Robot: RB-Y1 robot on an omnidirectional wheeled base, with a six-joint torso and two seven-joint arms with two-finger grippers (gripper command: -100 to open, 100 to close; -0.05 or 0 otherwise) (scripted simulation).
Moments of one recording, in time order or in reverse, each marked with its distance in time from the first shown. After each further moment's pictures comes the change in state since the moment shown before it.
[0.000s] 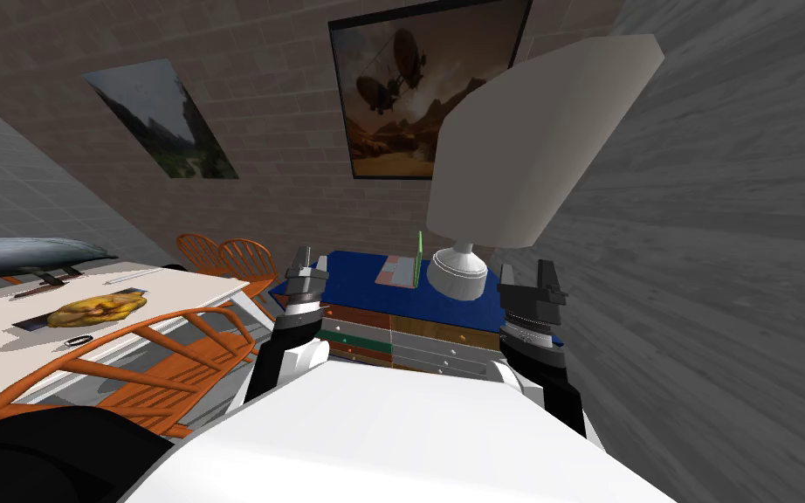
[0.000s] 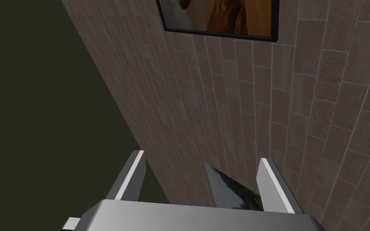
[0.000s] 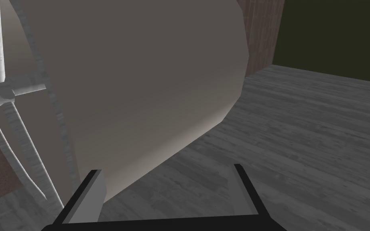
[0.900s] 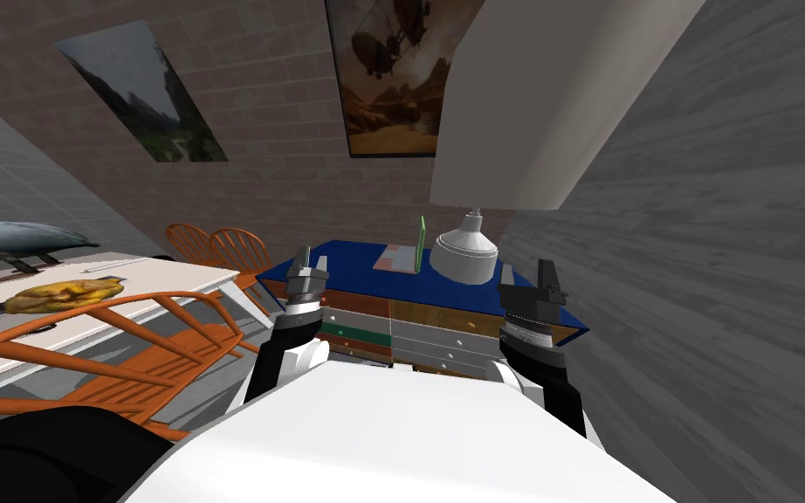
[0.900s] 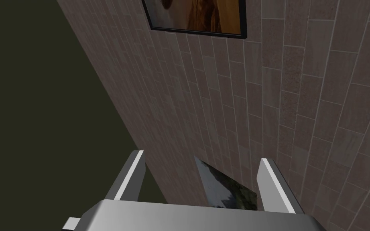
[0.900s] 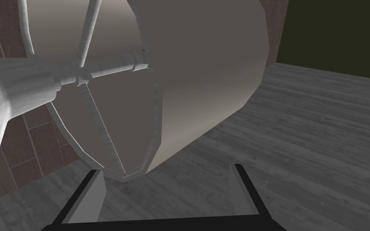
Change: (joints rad) left arm 0.000 0.000 0.000 0.000 0.000 0.000 0.000; right arm 0.000 0.000 0.000 0.000 0.000 0.000 0.000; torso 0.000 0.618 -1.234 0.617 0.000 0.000
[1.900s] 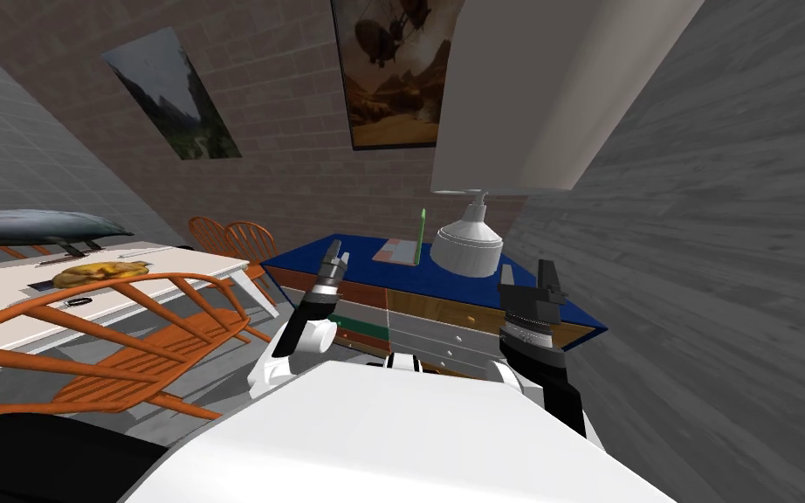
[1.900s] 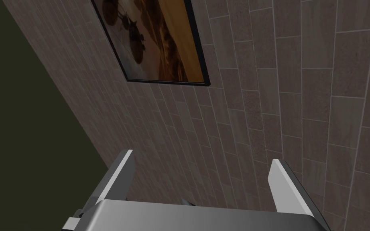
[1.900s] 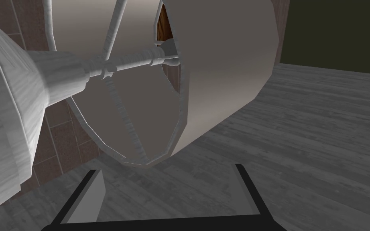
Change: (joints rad) left arm -0.223 0.187 -0.011 0.131 -0.001 0.175 -0.018; right arm 0.000 0.000 0.000 0.000 0.000 0.000 0.000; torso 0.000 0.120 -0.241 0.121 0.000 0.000
